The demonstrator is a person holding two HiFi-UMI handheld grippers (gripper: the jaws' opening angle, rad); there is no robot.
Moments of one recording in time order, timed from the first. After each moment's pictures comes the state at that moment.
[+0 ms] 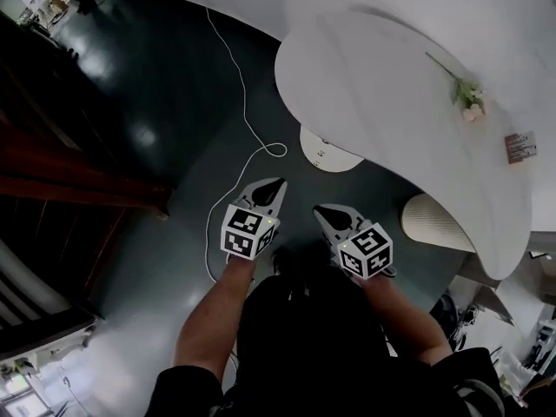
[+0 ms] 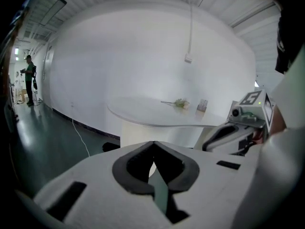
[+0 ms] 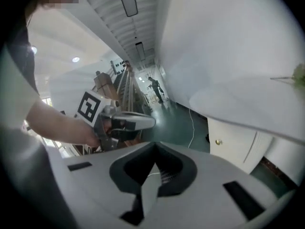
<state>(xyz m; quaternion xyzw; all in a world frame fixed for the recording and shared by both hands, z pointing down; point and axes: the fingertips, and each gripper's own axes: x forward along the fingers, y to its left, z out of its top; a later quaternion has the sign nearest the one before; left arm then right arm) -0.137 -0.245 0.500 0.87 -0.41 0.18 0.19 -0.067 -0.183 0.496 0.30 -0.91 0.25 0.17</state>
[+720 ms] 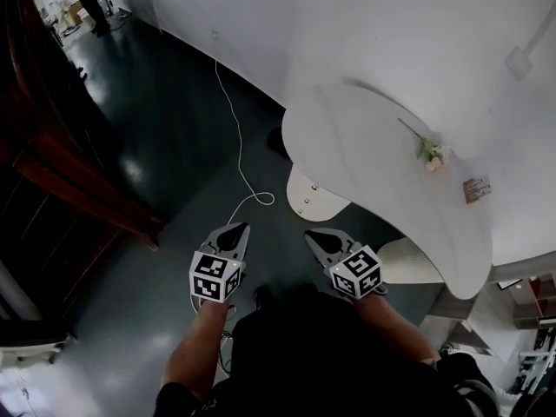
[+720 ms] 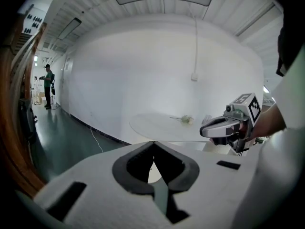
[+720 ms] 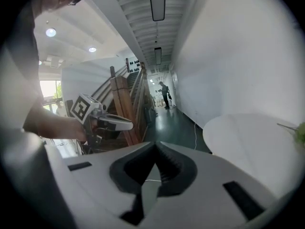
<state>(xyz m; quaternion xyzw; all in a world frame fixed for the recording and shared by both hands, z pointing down) -0.252 -0.152 0.362 0.84 -0.49 0.13 0.17 -0.112 -0.143 0.352 0.28 -0.93 0.14 0.18</state>
